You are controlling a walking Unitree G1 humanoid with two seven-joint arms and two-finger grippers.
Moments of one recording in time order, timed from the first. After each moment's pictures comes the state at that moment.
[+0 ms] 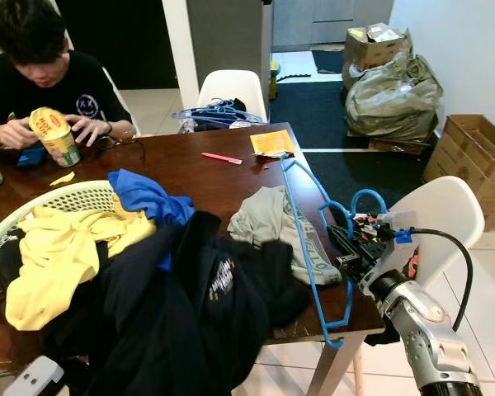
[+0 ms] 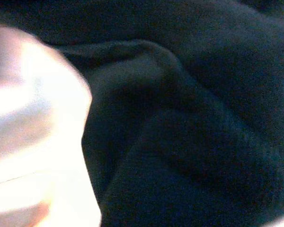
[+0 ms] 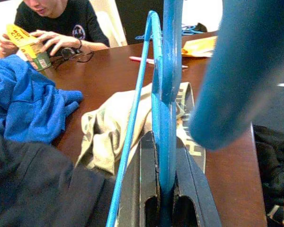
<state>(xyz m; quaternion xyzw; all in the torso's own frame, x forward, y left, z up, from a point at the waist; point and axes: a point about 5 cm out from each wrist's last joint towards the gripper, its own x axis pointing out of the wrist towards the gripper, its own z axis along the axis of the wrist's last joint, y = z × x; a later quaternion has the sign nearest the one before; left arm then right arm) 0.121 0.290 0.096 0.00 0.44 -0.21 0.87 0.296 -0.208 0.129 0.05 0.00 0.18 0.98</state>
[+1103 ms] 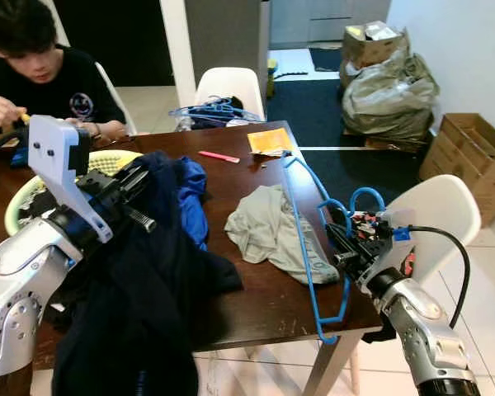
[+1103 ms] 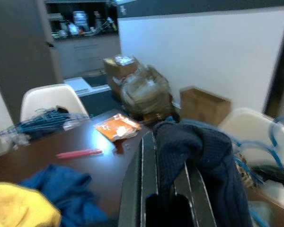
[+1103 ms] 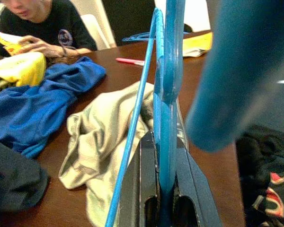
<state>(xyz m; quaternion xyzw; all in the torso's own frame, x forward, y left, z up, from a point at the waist) 0.273 0.196 0.287 -0.02 -0.19 -0.23 0.95 0.298 -0.210 0.129 0.06 0.00 0.17 0.98</state>
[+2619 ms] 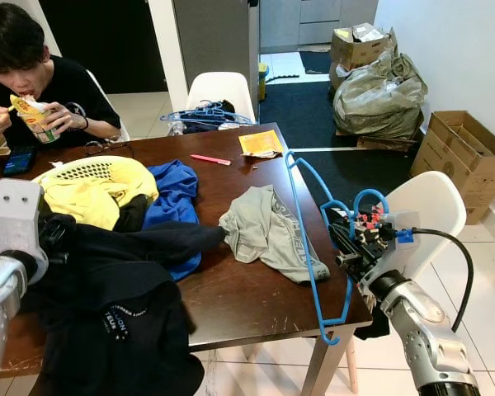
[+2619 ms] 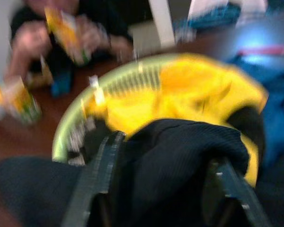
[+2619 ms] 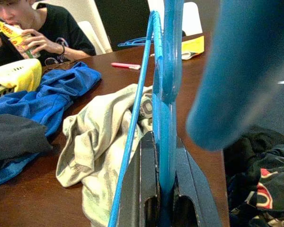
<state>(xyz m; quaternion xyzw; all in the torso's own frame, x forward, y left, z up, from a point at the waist) 0.282 0.295 0.225 0.13 -0.01 0.09 0.99 0.296 -0.212 0.128 0.06 0.00 0.16 0.98</state>
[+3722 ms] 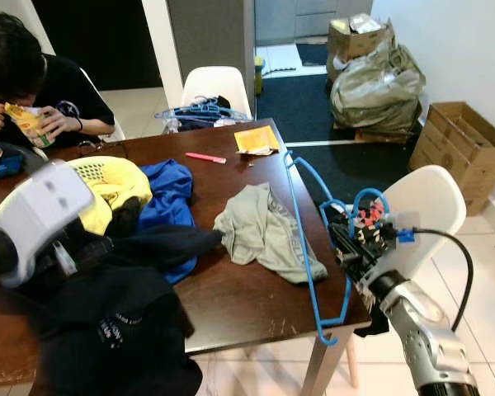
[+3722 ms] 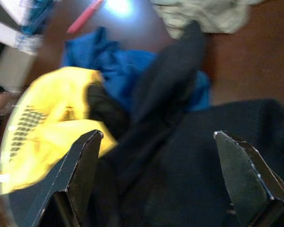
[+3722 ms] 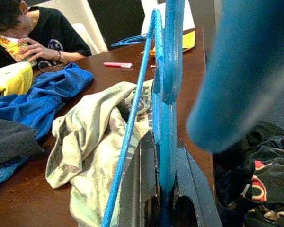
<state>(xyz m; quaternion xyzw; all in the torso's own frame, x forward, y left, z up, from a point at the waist) 0.224 0.247 0.253 0.36 0.12 -0.28 0.88 0.296 -0.211 0.128 0.07 0.00 0.17 0.98</state>
